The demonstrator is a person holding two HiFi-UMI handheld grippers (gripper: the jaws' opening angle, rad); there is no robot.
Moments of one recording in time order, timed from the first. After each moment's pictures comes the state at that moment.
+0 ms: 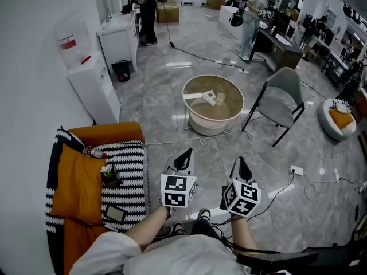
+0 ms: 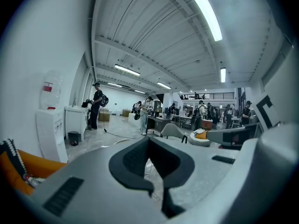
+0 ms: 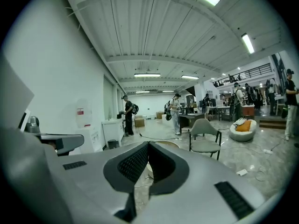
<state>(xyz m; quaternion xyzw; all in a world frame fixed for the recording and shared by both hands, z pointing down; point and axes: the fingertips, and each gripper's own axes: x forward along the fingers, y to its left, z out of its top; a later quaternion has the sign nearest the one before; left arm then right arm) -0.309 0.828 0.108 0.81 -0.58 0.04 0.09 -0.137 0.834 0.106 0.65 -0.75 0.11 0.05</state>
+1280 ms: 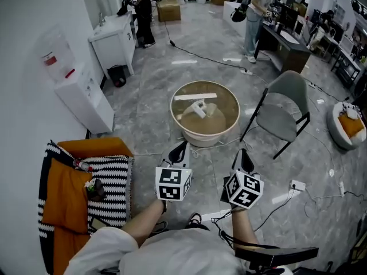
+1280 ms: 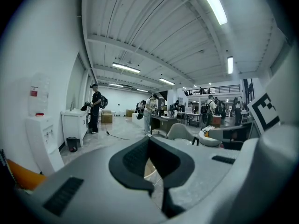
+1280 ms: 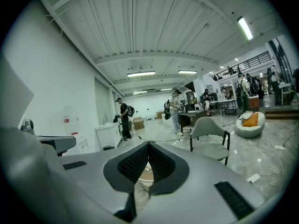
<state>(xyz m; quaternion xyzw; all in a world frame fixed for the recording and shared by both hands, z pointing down) -0.190 0.620 0.103 0.79 -0.60 0.06 0.08 0.005 0.610 0.113 0.64 -0.75 0.14 0.02</state>
